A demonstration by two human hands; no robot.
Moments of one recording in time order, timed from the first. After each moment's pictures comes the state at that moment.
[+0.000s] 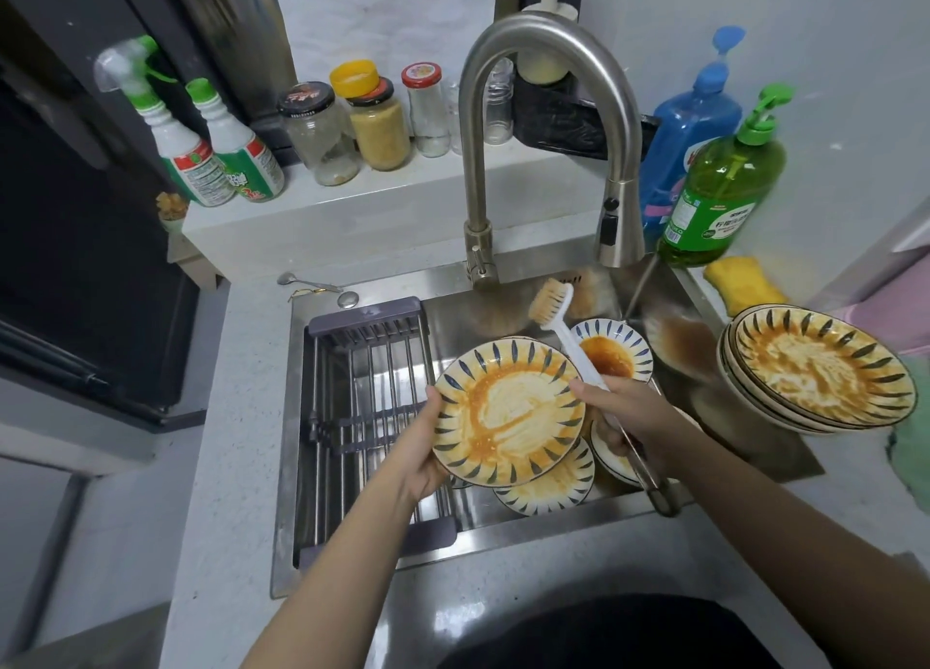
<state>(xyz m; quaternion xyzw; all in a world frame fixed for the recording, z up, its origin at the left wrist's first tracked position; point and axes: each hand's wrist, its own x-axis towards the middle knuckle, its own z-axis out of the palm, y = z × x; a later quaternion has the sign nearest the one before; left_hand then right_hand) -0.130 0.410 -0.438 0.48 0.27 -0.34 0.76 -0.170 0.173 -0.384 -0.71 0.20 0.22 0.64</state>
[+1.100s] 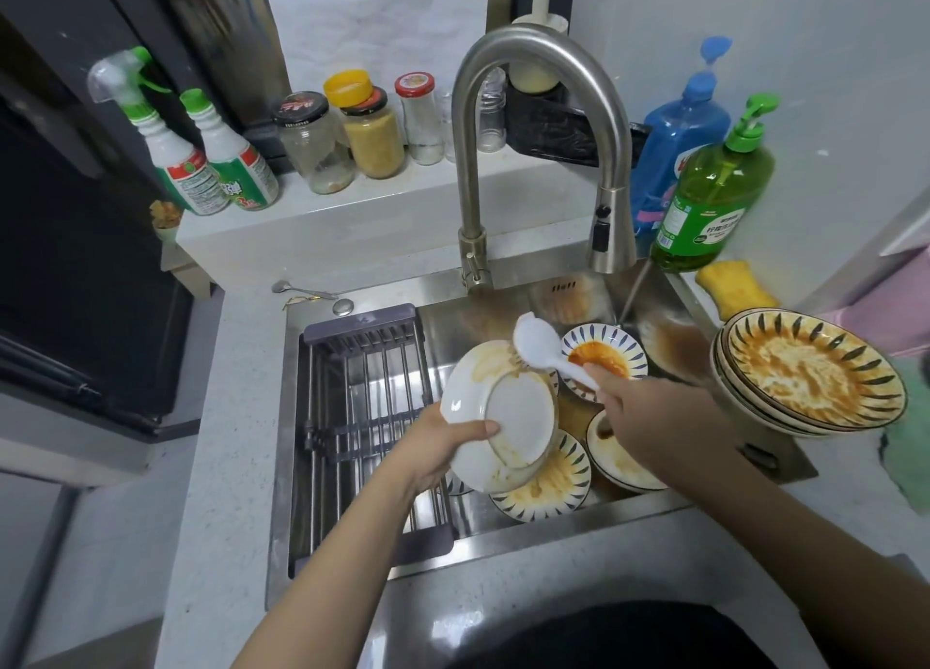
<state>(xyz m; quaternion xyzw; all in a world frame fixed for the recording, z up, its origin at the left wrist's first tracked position) -0.121 0.400 -0.432 0.65 0.08 -0.34 0.68 -0.186 0.170 -0.346 -1.00 -0.02 0.07 0.04</state>
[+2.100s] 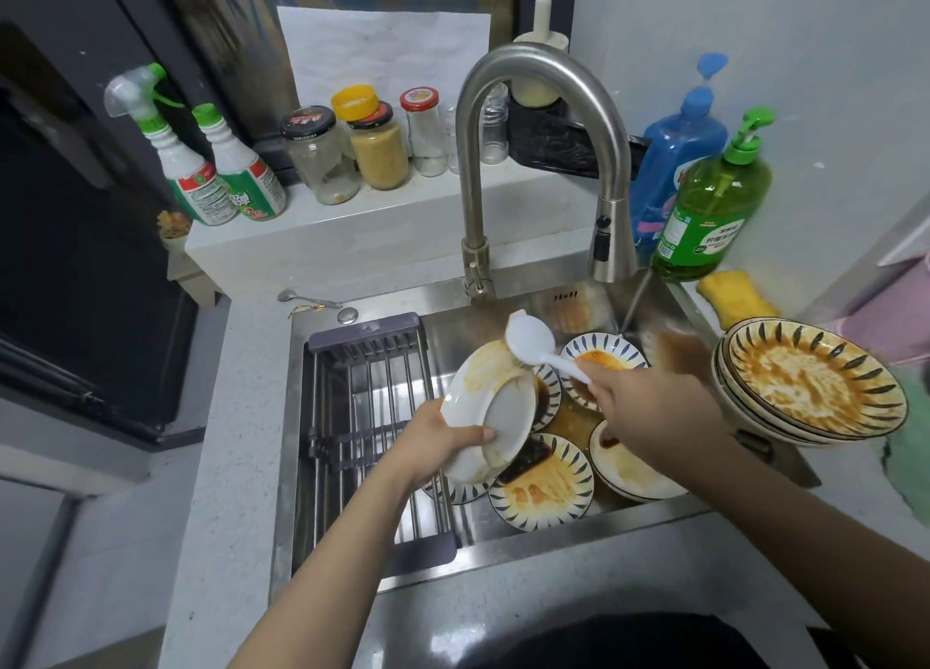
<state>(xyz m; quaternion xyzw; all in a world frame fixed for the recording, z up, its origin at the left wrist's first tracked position) -0.116 0.410 -0.426 0.73 0.03 -0.30 0.61 -0.172 0.174 -0.330 -1.00 -0.02 0.09 0.02</state>
